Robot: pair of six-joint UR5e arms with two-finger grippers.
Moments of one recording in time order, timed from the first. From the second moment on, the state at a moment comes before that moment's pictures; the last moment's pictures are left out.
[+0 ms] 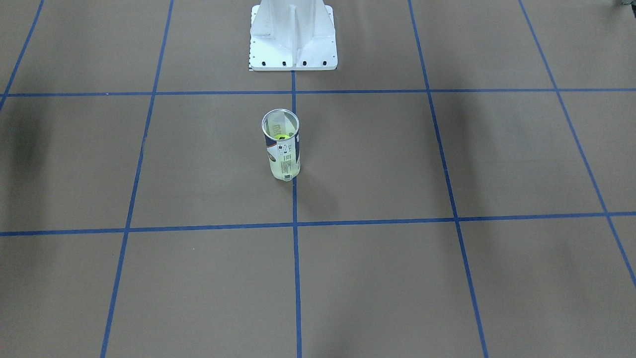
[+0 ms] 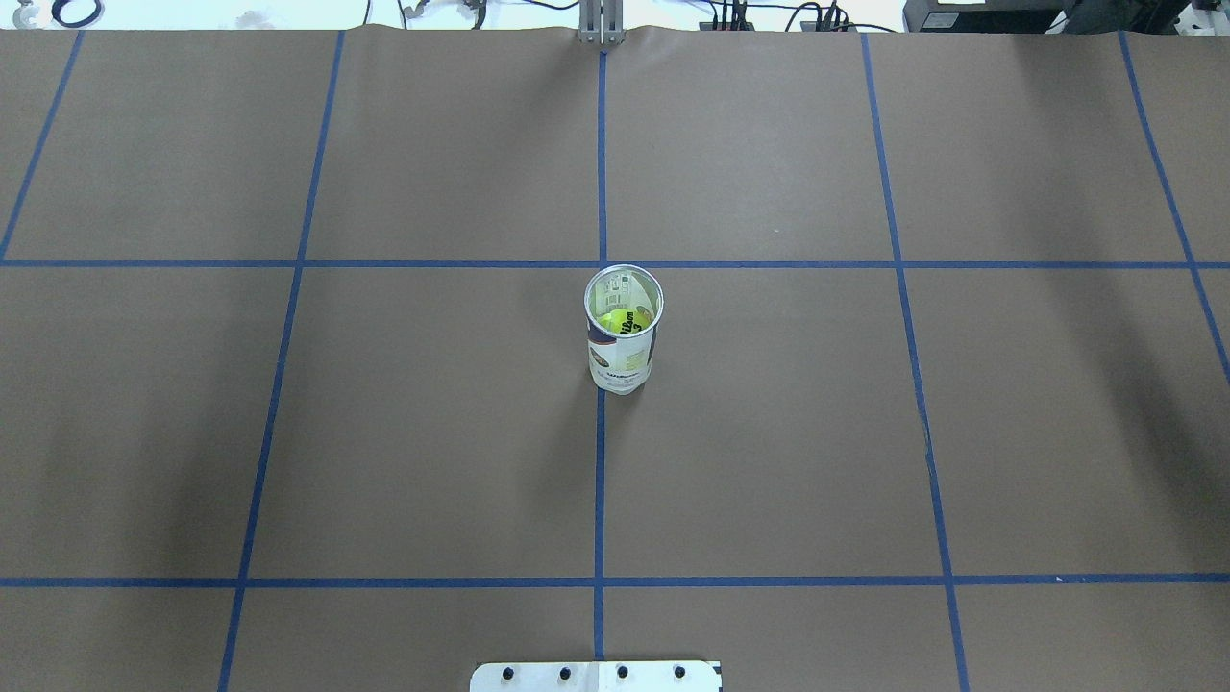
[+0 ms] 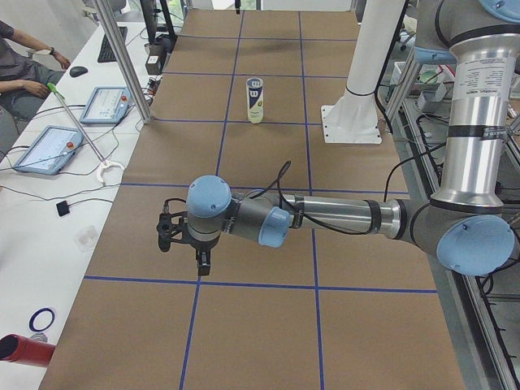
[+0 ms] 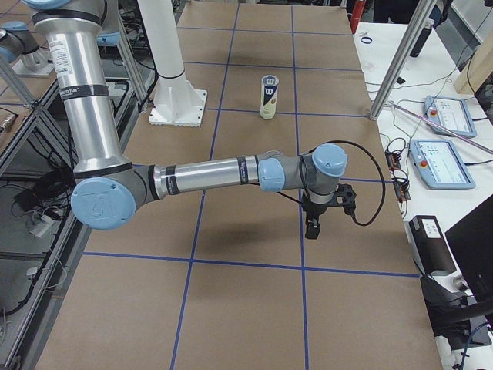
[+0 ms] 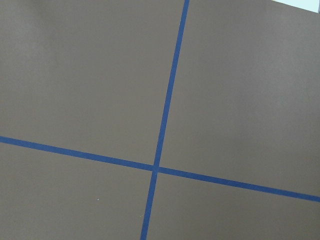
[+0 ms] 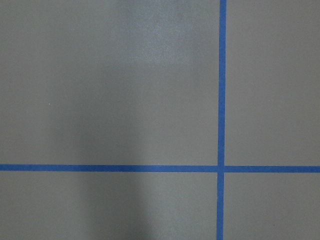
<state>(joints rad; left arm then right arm) -1.61 -1.57 -1.63 -1.81 -2.40 -0.35 1.46 -1.39 1.55 -1.62 2.31 0.14</state>
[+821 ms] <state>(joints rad) -1.50 -1.54 -1.64 -1.80 -2.35 -0.34 1.48 -1.38 1.56 -1.68 2.36 0.09</state>
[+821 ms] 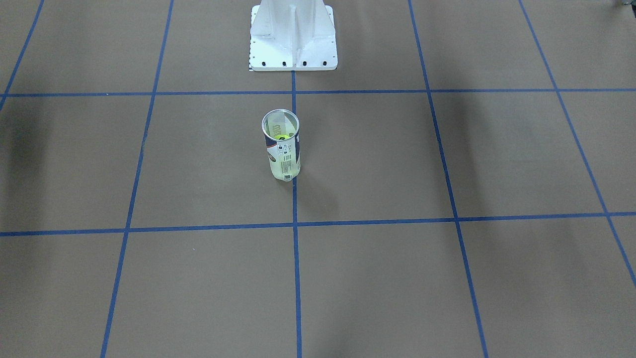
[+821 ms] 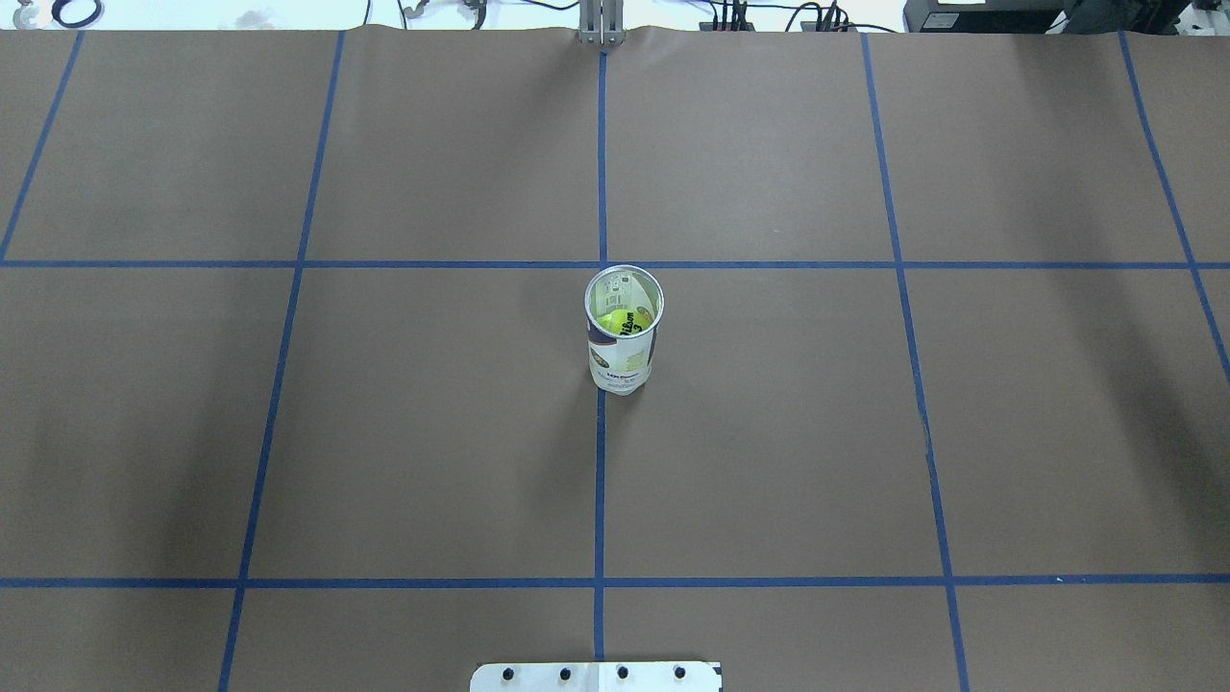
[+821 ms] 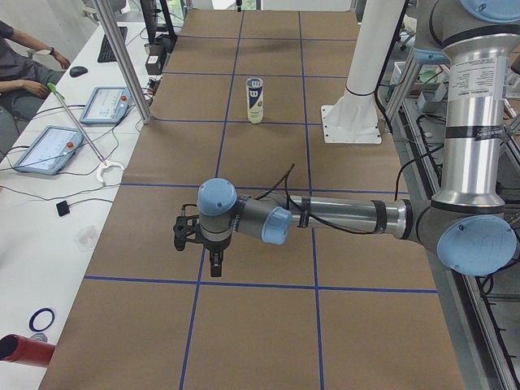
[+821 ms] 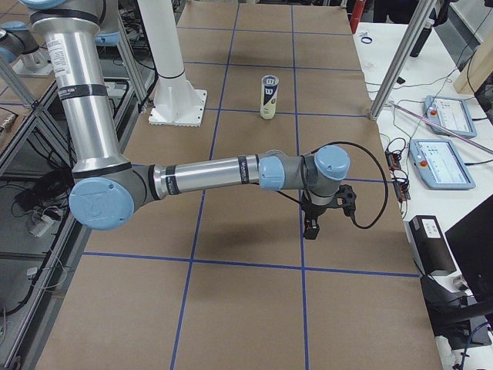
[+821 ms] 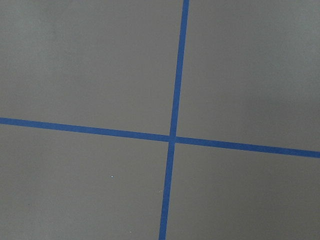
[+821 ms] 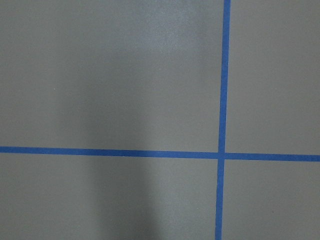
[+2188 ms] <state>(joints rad) -1.50 -1.54 -1.67 -1.80 -2.35 -0.30 1.46 -1.37 1.53 -1.67 2.35 0.10</state>
